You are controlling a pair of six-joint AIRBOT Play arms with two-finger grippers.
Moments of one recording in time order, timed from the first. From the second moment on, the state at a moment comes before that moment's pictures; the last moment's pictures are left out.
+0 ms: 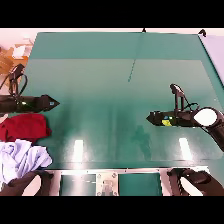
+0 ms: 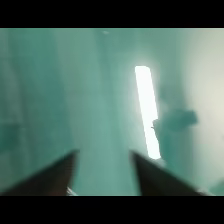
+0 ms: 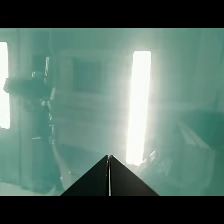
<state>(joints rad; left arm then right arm) 0.20 -0.87 0.82 0.97 -1.12 -1.23 0.15 -0.80 0.60 -1.07 0.95 1.61</state>
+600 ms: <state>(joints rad) 0.45 -1.15 0.82 1.73 -1.01 -1.60 0.15 -0.80 0.60 -1.06 0.93 1.61</state>
